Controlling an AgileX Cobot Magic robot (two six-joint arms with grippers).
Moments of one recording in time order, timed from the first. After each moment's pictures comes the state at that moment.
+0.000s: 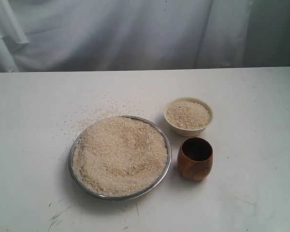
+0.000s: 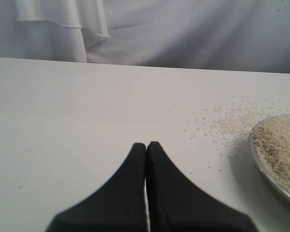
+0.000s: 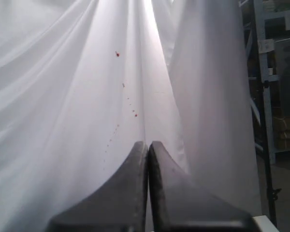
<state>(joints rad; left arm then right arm) 0.03 0.00 0.00 -0.01 0.33 -0.02 0.07 0.26 -0.43 -1.74 -0.01 1.88</state>
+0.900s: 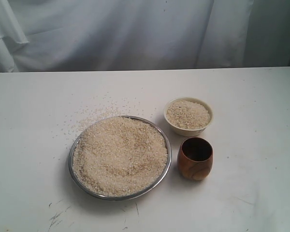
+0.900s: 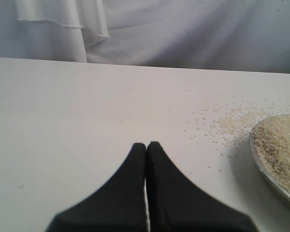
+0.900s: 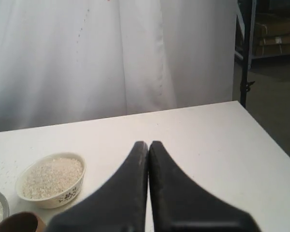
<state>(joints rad) 0.03 0.00 0.00 -0.01 0.33 -0.02 0.07 0.21 -0.28 -0.02 0.30 0.12</state>
